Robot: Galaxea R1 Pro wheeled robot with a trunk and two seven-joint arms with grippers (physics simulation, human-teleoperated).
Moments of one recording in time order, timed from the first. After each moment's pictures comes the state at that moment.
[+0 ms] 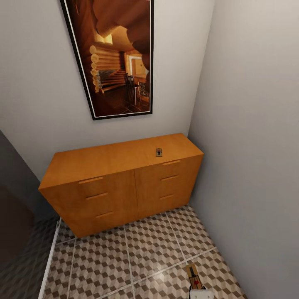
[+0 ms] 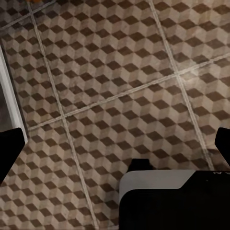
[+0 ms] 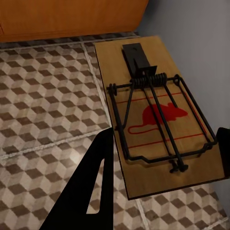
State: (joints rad) left arm -0.11 -0.01 -0.45 -0.62 0.24 0.01 0.48; right arm -0.35 0.17 0.13 -0.02 0.20 -0.69 -0.51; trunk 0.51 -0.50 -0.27
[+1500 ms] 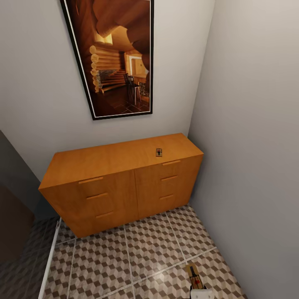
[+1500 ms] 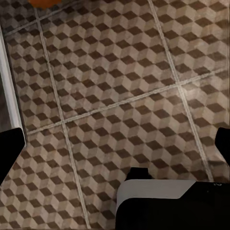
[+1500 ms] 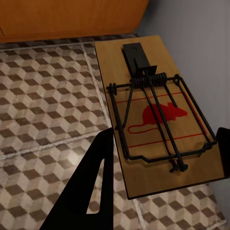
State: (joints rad) left arm -0.11 -0.03 -0.45 -0.54 0.24 -0.14 0.48; right arm -0.35 0.16 0.14 -0.02 0.21 -0.70 -0.51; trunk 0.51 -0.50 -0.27
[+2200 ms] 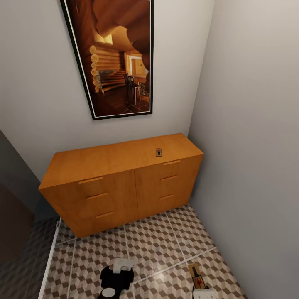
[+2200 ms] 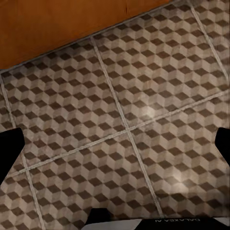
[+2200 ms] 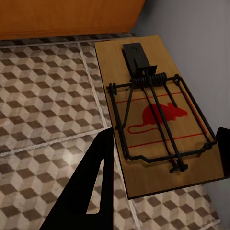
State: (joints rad) left arm -0.11 -0.06 -0.45 -1.15 0.21 0.40 0.48; right arm -0.35 0.14 0.14 -0.02 0.20 -0.70 -0.50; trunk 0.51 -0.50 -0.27
